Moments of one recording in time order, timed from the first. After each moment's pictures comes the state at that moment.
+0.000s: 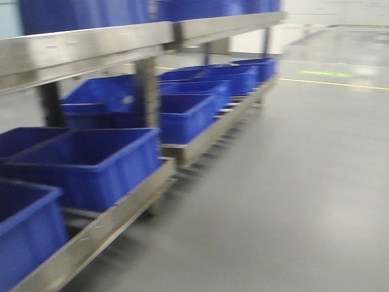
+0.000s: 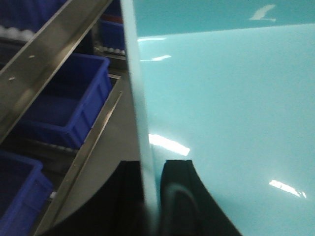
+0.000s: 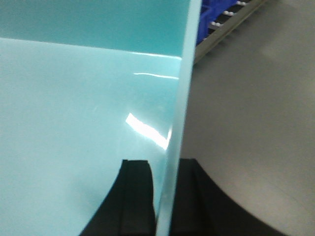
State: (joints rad) left arm -0.38 1.58 -1.94 0.18 1.04 -0.30; right arm 0.28 1.56 -1.93 0.16 0.98 -0.05
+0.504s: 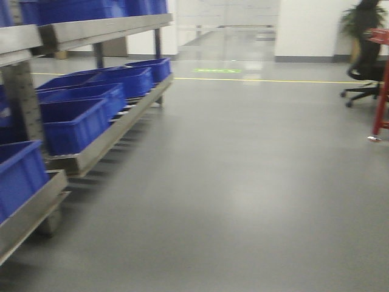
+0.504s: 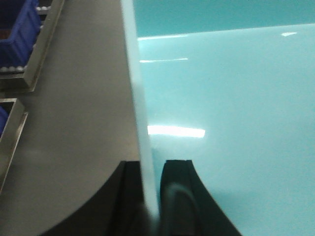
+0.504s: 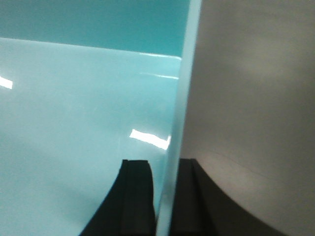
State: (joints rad) left arm -0.38 1.58 -1.94 0.18 1.04 -0.30; right arm 0.28 1.56 -1.93 0.16 0.98 -0.05
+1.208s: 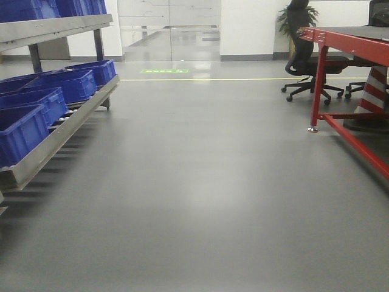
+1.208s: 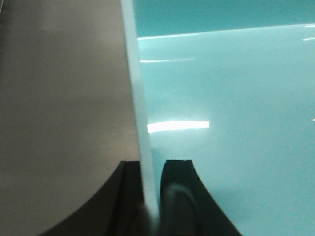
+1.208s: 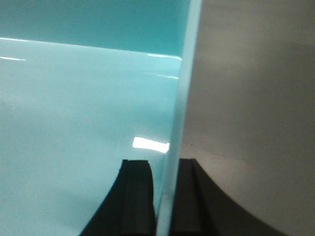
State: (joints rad) left arm -0.38 1.58 -1.94 0.18 1.04 -0.30; right arm 0.28 1.56 -1.93 0.16 0.98 -0.05
